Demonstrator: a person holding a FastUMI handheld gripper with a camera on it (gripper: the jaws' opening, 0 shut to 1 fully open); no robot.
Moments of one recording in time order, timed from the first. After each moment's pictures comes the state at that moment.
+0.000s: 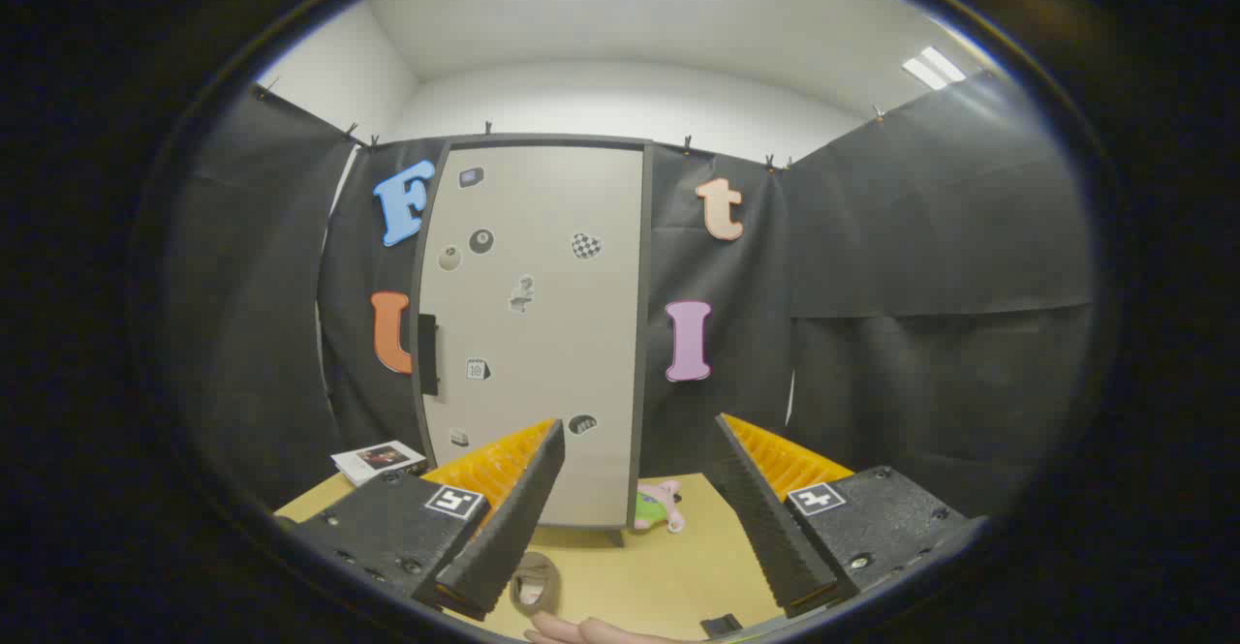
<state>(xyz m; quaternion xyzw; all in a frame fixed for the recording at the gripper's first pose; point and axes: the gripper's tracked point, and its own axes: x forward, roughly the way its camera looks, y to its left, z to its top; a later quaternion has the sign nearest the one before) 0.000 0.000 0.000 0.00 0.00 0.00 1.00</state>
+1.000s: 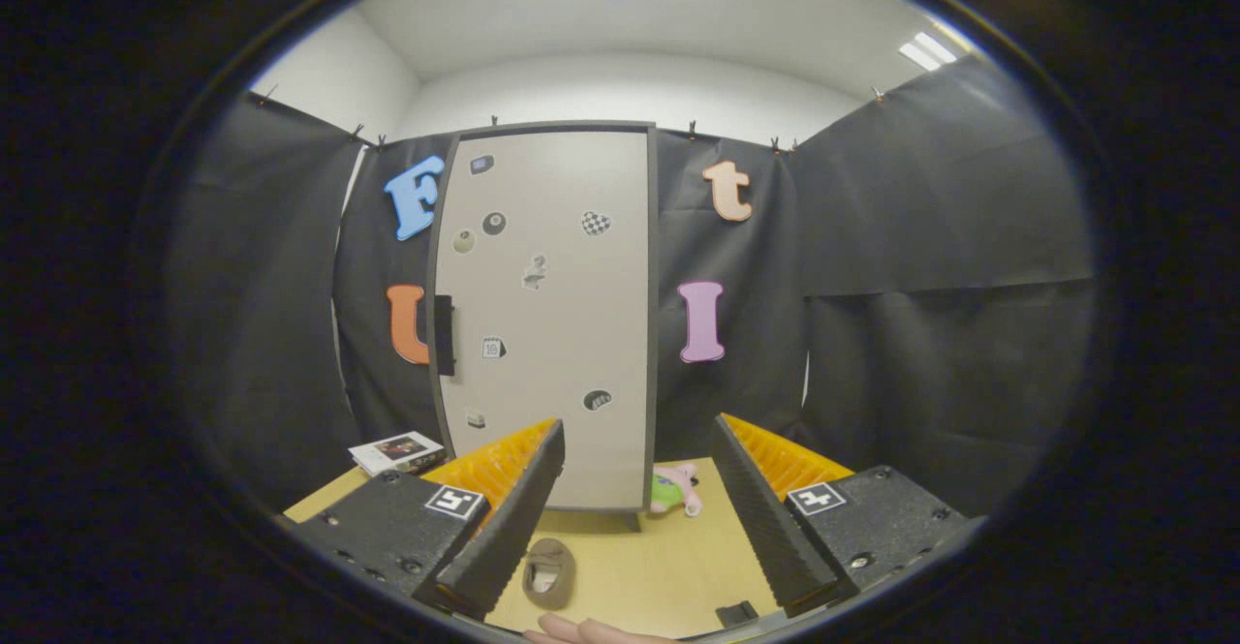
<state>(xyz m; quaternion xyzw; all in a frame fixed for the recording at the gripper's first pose) -0.008 -0.002 -0.018 0.01 0.01 0.02 1.00</state>
